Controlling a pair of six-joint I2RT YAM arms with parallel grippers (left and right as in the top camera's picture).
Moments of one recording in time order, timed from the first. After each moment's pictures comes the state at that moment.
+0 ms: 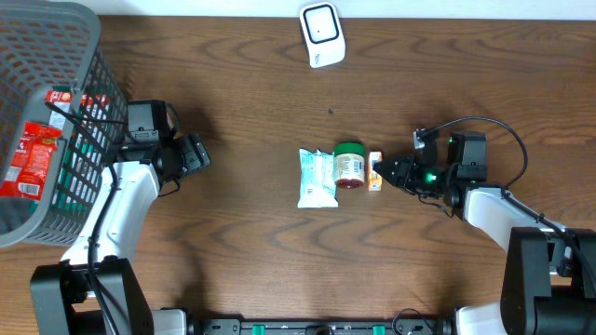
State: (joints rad) left arm 0.07 1.53 0.96 -0.59 0.05 -0.38; right arm -0.01 1.63 0.65 0.01 -0.80 0.49
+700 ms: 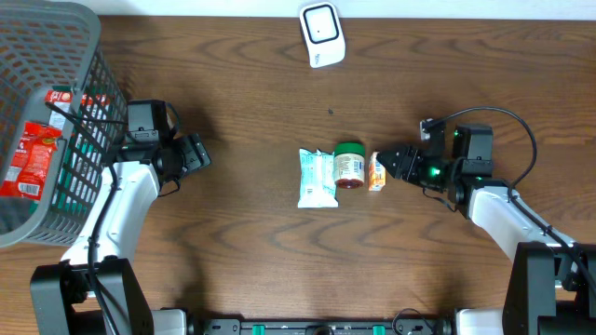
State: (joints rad) left arm 0.07 1.53 0.96 -0.59 0.05 -0.38; right arm -0.02 1.57 0.70 -0.07 -0.70 0.42
